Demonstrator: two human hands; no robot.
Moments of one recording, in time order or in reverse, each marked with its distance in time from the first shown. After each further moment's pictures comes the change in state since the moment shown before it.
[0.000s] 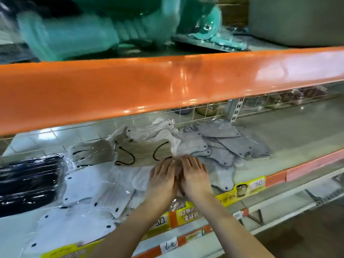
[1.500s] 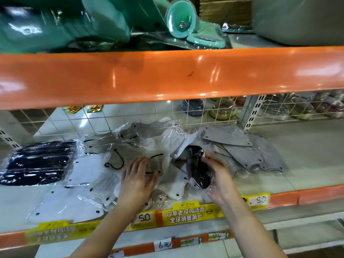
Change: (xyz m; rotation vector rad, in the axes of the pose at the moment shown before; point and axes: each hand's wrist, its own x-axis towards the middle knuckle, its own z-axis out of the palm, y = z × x) left_hand -0.026 -0.014 -0.018 0.059 0.096 -0.304; right_hand 0.014 0.056 -0.057 1.930 -0.218 0.730
